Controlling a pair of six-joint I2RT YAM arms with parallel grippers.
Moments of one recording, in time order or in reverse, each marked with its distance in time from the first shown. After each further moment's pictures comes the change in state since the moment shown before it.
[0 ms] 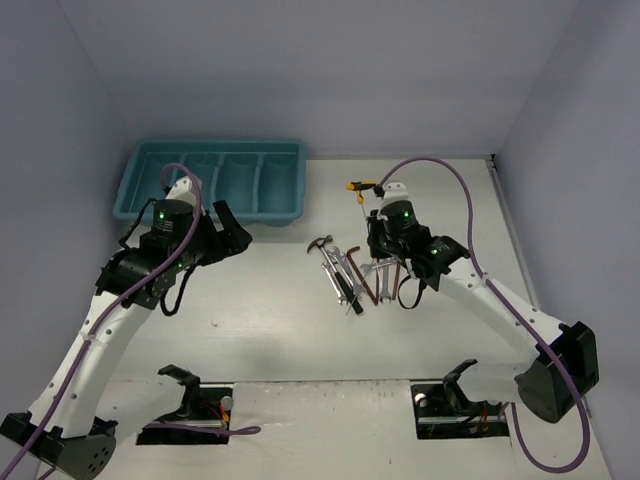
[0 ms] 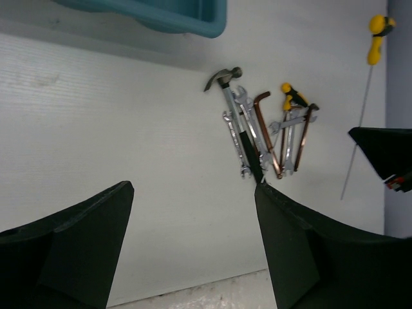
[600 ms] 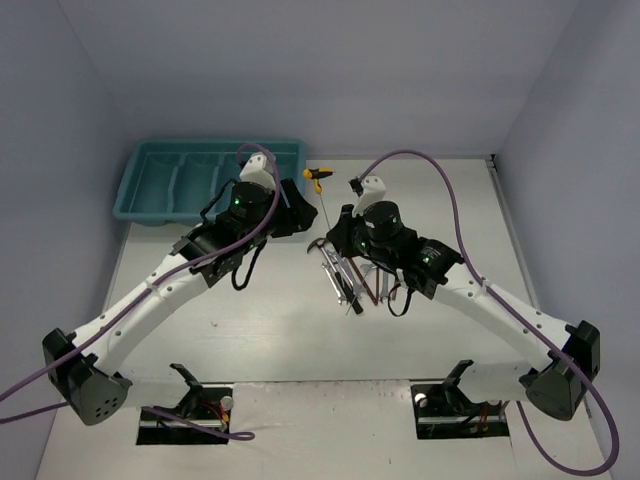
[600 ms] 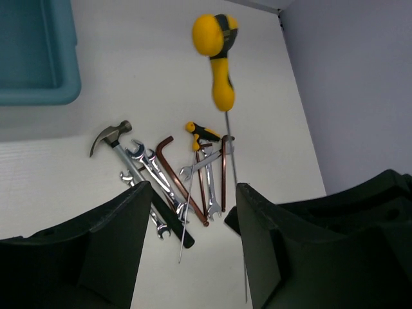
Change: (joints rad) left arm -0.329 0.299 0.069 0.480 -0.132 -0.074; right arm 0.203 -0.009 0.114 0.107 -0.075 0.150
